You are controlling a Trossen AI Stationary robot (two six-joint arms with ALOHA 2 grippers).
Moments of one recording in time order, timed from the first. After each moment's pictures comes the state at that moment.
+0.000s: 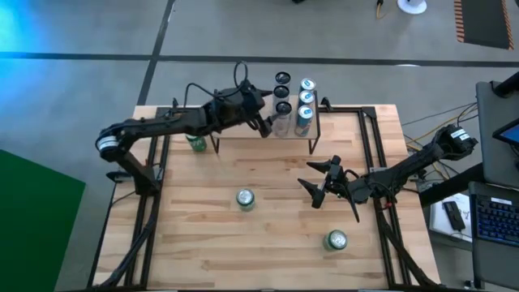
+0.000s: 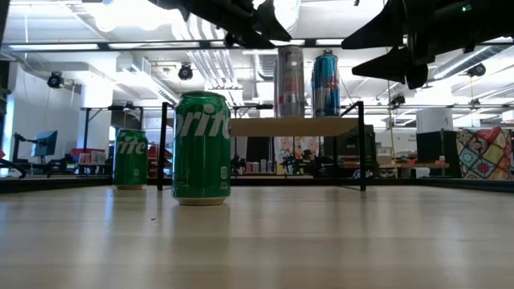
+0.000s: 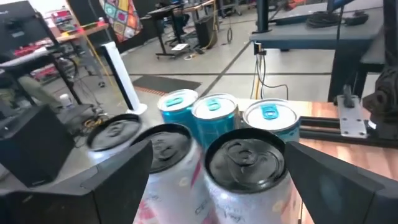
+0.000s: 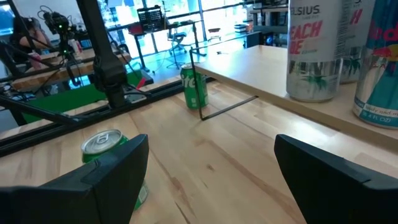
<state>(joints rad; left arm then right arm) 0.31 1.62 1.36 0.09 -0.20 0.19 0.41 1.15 0.39 0.60 0.87 0.31</state>
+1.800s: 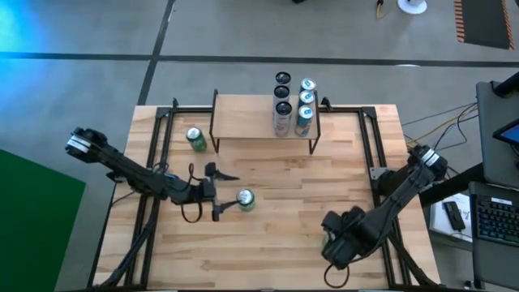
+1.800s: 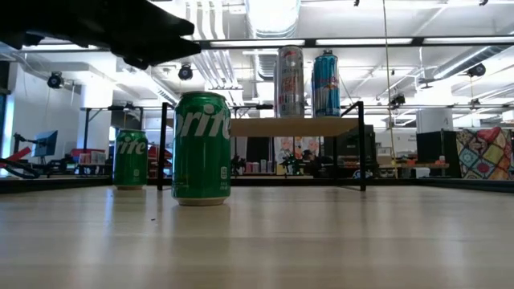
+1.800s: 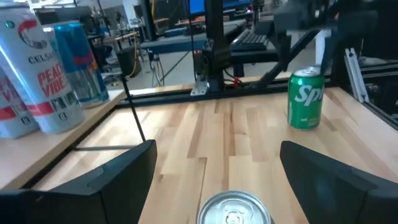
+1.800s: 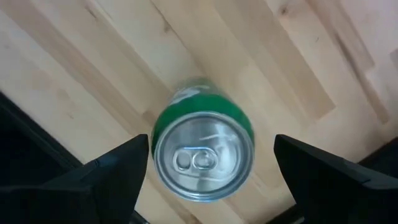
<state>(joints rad) -0.41 1.24 0.41 0.73 -0.55 0.08 0.75 1.66 1.40 -1.27 0.04 1.45</state>
